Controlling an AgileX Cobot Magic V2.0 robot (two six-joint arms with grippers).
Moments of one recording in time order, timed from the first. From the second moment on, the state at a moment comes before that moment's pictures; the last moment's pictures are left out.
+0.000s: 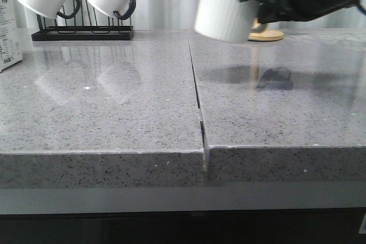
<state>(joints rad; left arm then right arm) -0.07 -0.01 0.00 -0.04 0.20 0.04 0.36 1.56 -0.90 0.06 -0.27 0.06</state>
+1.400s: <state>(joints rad) -0.07 -0.01 0.00 -0.04 0.20 0.04 0.39 1.26 -0.62 0.06 -0.11 0.05</state>
